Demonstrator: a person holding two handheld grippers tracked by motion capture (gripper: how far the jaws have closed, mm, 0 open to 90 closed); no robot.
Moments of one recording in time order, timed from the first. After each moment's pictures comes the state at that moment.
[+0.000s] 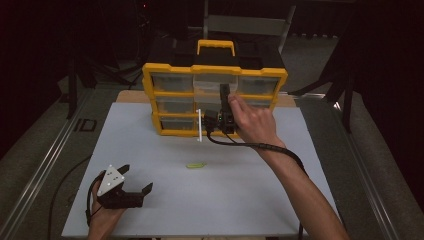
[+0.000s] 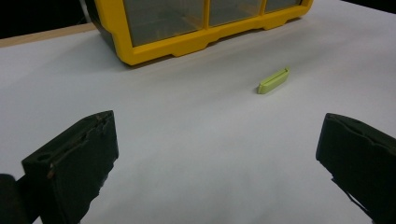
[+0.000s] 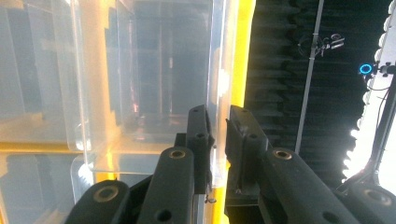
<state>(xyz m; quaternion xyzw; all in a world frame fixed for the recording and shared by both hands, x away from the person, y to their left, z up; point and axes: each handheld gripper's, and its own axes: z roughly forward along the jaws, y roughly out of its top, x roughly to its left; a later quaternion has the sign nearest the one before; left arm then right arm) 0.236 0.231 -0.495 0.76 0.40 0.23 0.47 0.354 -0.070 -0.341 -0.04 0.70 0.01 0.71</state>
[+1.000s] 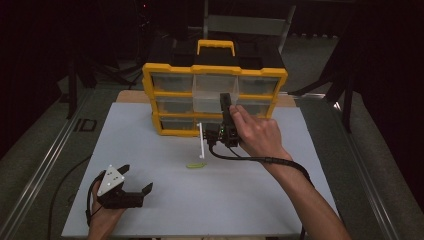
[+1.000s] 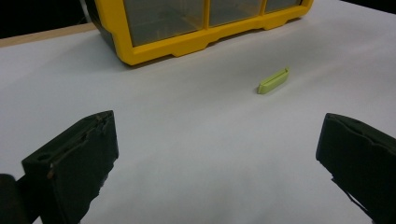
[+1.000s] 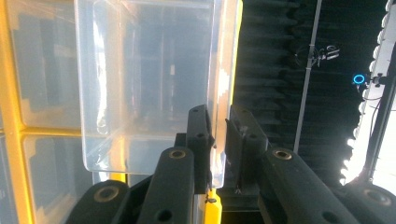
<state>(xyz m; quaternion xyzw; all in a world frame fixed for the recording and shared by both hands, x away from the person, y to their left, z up) 0.236 0.231 -0.494 0.76 0.40 0.23 0.47 0.317 -0.074 -0.339 -0.06 0.70 0.01 0.71</state>
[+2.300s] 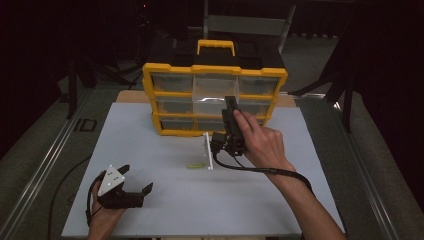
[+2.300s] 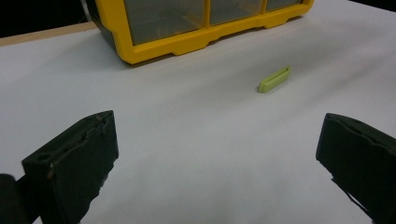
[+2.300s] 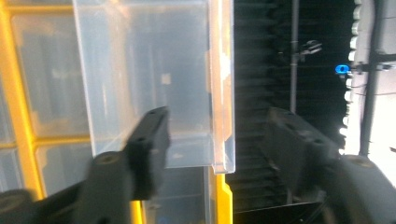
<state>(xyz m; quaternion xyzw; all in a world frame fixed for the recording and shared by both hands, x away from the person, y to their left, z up) 0.236 0.230 -0.495 0.76 0.40 0.23 0.46 0.303 -0.088 -0.356 -0.04 0.67 0.06 0.74</state>
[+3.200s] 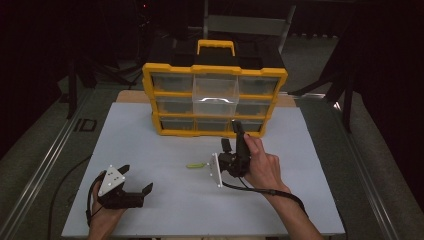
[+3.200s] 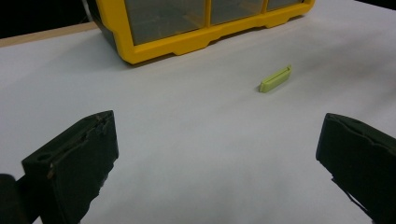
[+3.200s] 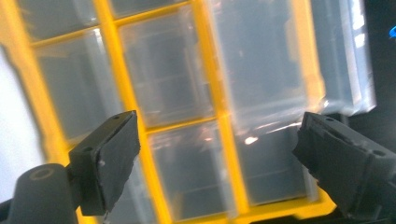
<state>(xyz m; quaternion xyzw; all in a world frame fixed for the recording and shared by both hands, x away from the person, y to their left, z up) 0.235 0.230 -0.495 0.76 0.40 0.24 0.46 0.286 -0.105 -0.424 0.03 0.71 0.14 0.69</state>
